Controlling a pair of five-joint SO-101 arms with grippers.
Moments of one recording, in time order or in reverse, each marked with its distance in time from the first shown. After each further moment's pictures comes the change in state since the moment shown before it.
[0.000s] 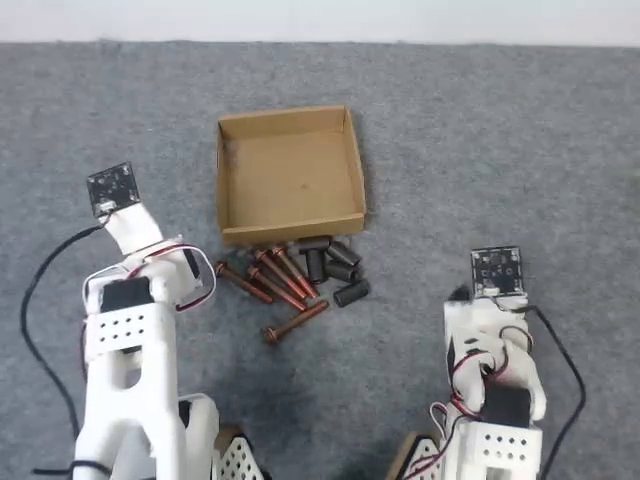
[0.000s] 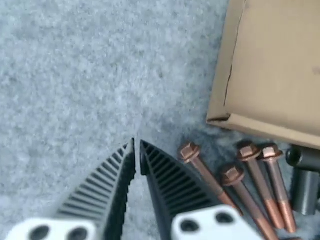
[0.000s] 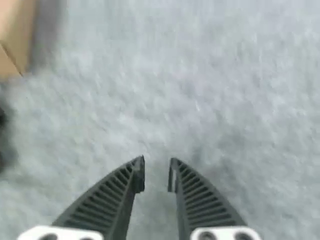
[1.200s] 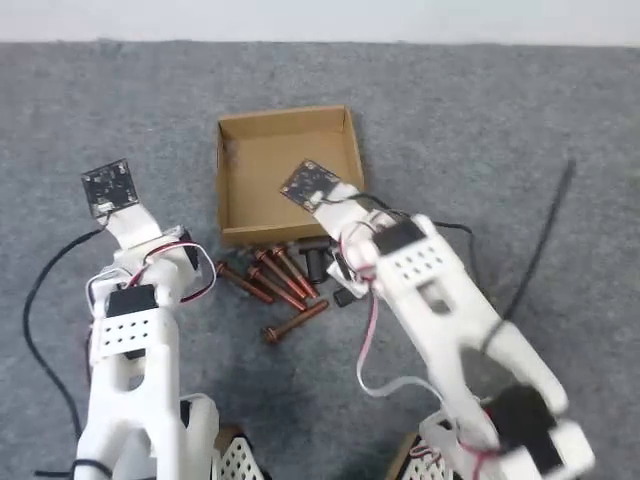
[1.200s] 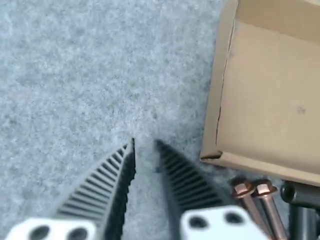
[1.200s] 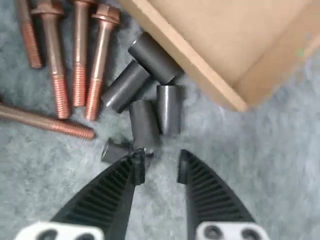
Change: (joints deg) left arm -0.2 0.3 3.8 -13.0 0.1; right arm -33.5 94.2 -64.4 2.4 16.6
